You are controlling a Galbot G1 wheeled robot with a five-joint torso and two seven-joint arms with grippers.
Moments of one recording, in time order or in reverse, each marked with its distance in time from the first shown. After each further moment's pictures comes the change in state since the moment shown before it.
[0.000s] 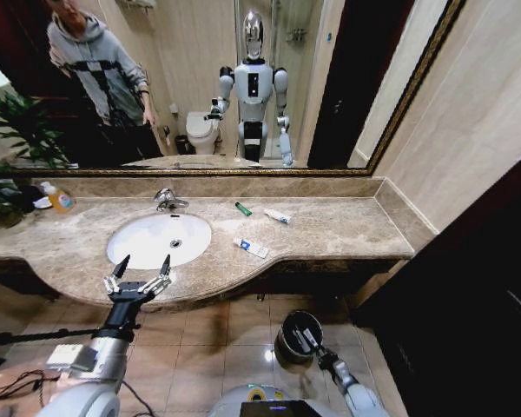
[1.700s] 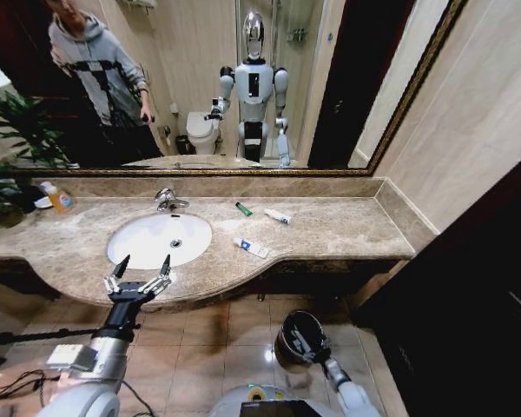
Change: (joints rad) left arm 0.000 0.000 0.000 0.000 0.000 0.000 0.000; right arm -0.319 0.008 0.030 0.550 0.198 0.034 0.005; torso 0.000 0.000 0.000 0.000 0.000
